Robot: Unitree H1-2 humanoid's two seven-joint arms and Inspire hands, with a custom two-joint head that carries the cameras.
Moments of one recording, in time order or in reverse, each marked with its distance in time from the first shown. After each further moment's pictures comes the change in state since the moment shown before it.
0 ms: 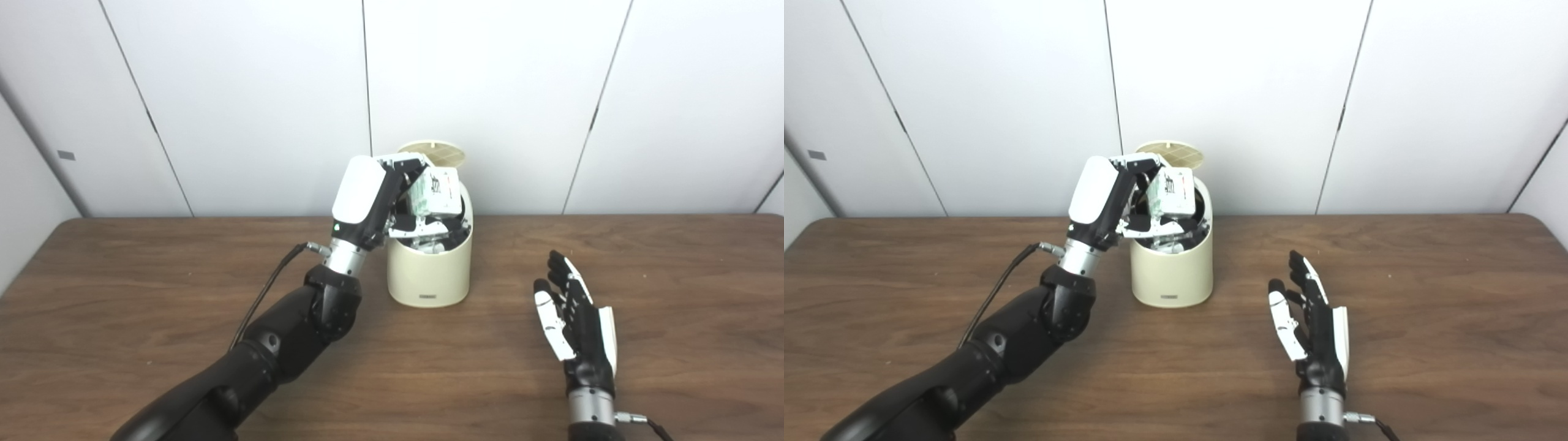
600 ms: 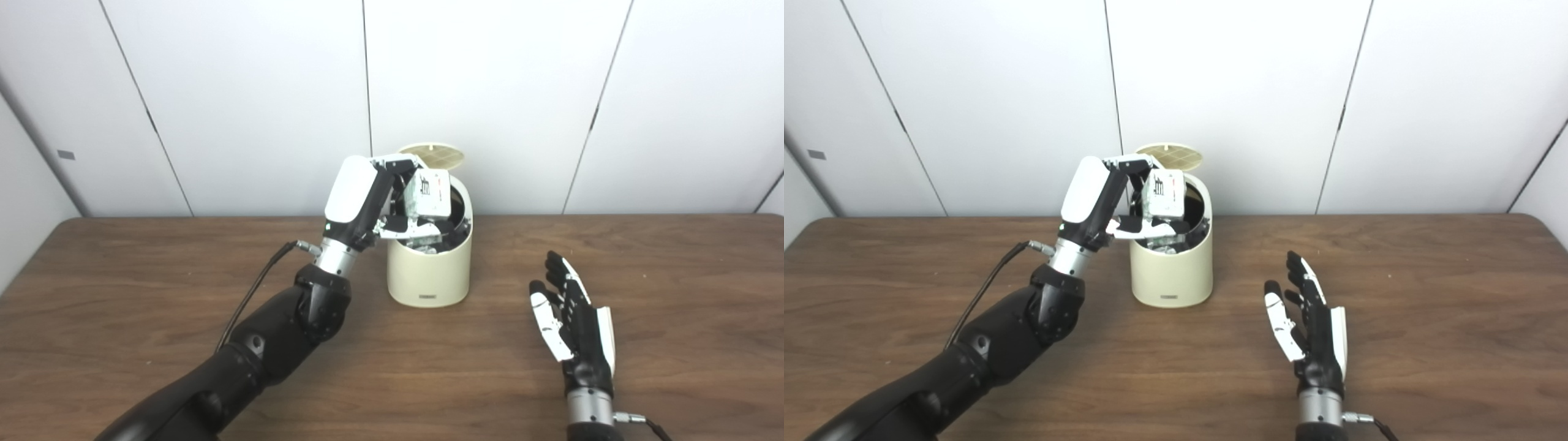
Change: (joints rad) left arm 0.033 0.040 0.001 -0.099 -0.109 0.001 -0.128; right arm 0.002 -0.001 0.003 -0.002 0.002 0.004 0.005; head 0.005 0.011
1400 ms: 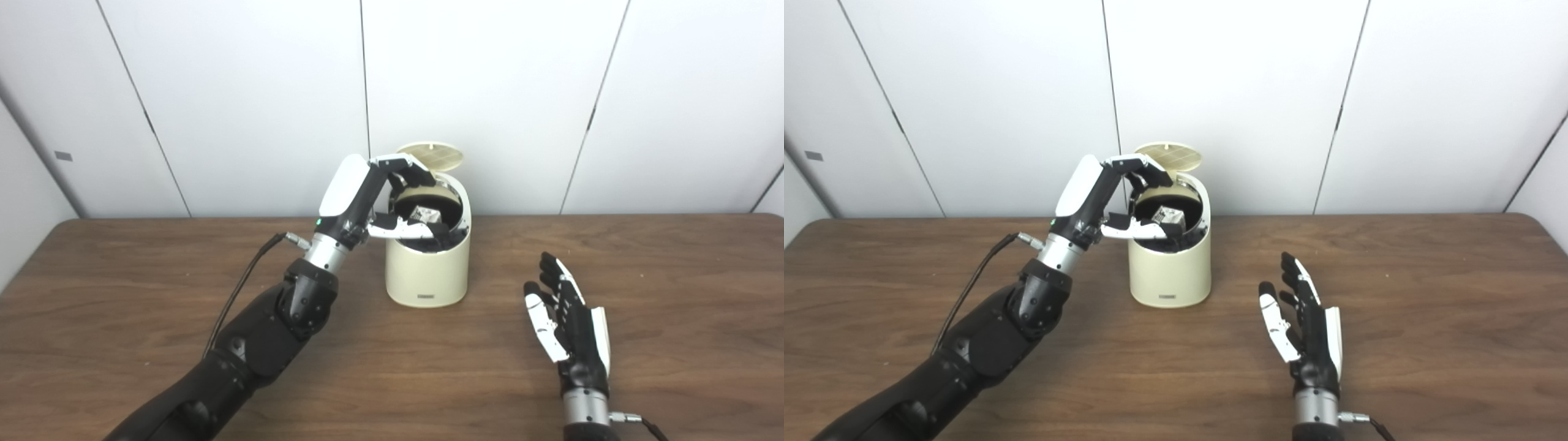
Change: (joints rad) left arm 0.021 -0.002 0.108 -0.046 -0.045 -0.008 -0.199; right arm 0.006 -0.002 0.005 -0.006 0.000 0.006 0.004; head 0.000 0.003
